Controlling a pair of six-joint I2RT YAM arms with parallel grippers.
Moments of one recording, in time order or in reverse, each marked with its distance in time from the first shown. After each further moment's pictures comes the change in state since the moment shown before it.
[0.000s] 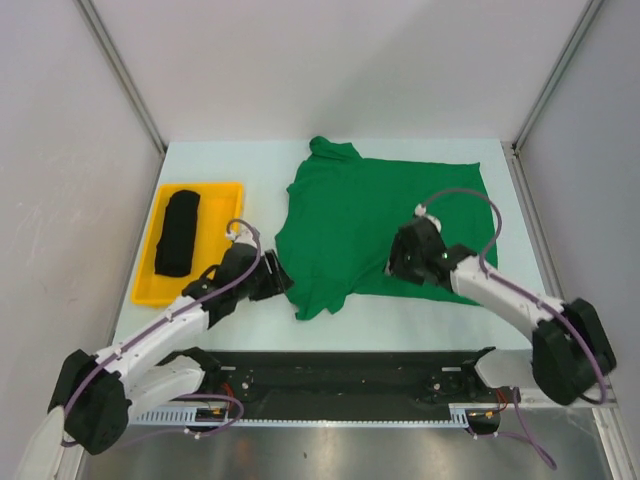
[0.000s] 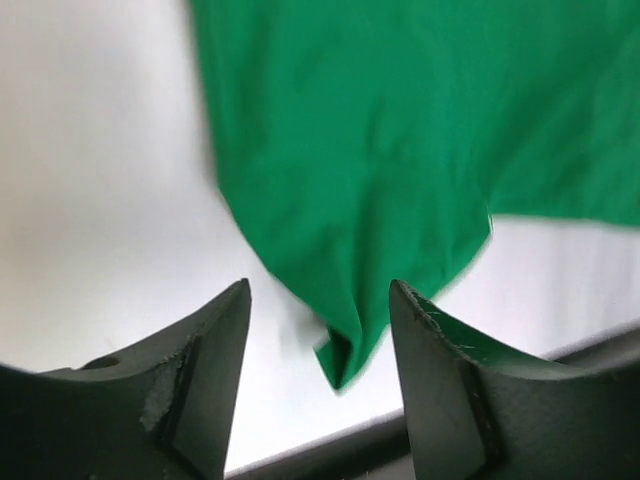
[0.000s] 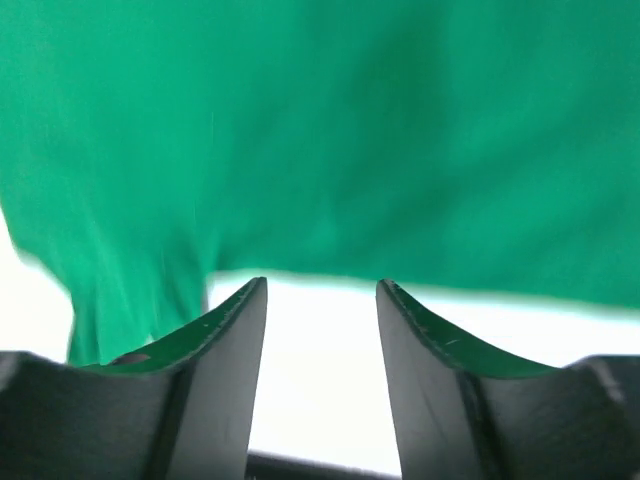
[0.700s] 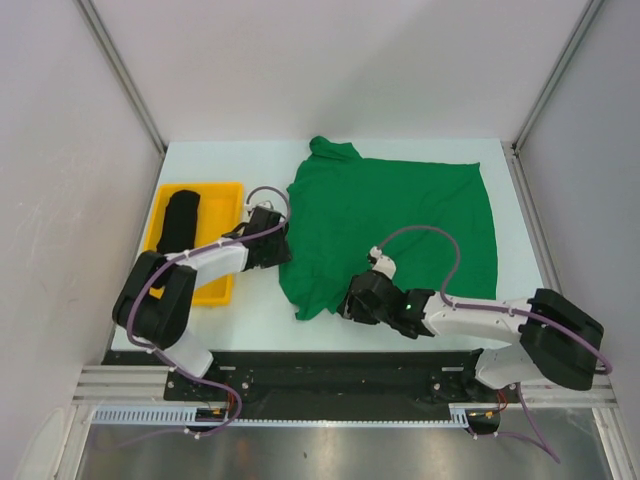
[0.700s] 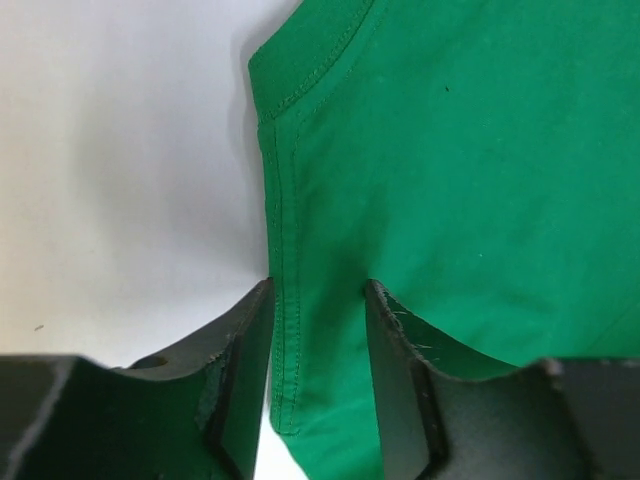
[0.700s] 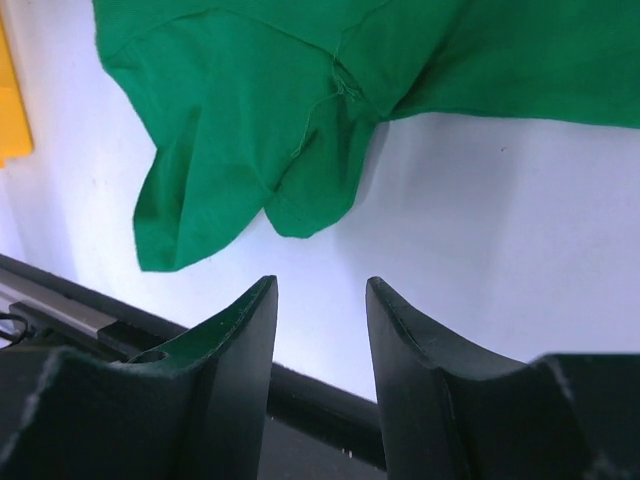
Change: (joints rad) left arm 0.151 0.632 0.340 0.118 -0.103 0.124; right arm 0.550 -0.022 -0.235 0.315 0.134 0.356
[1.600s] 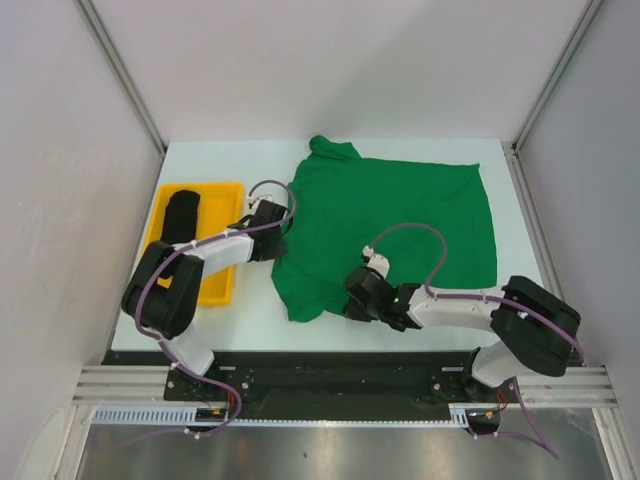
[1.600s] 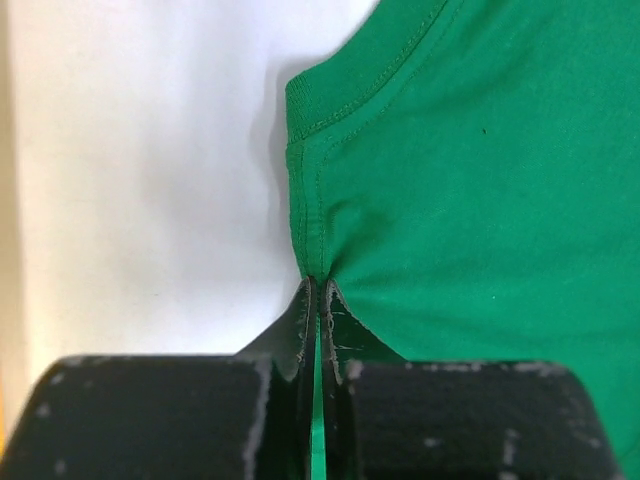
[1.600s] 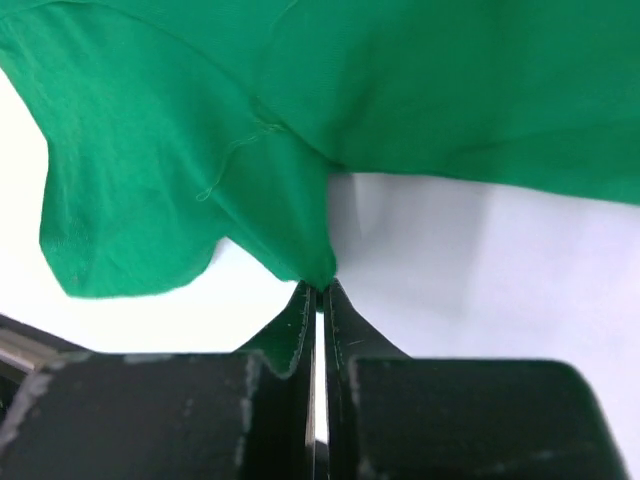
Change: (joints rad) left arm 0.000 0.089 0.099 -0.061 -0.130 0.058; right arm -0.026 0.174 0.047 0.035 -0.003 -0.042
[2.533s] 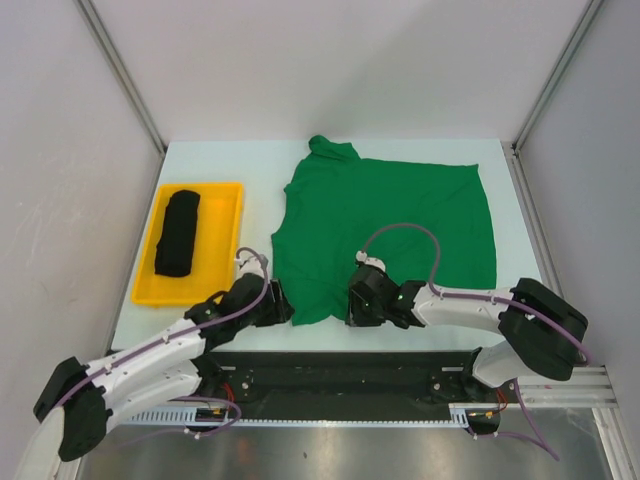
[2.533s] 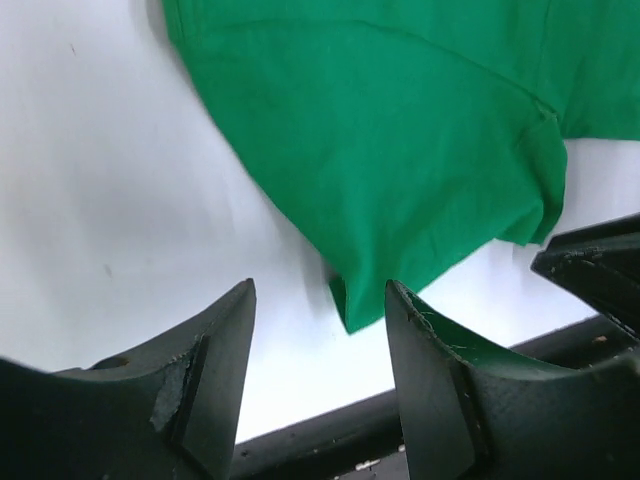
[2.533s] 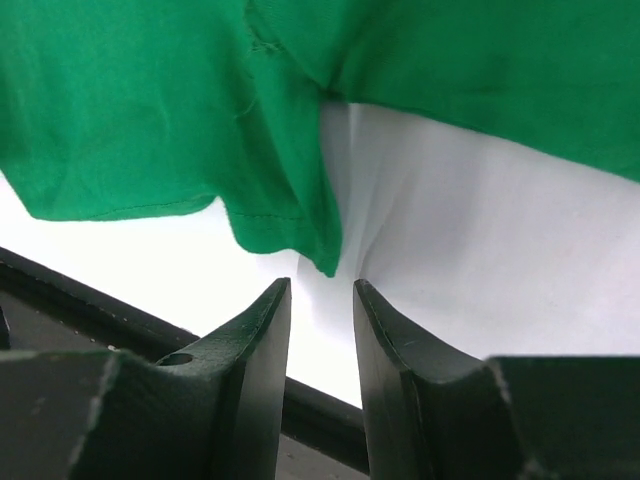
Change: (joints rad) left arm -0.314 -0.819 -0.563 -0.071 0.092 -0.202; right arm -0.039 -0.054 0.003 -0.131 -0.170 -0.188
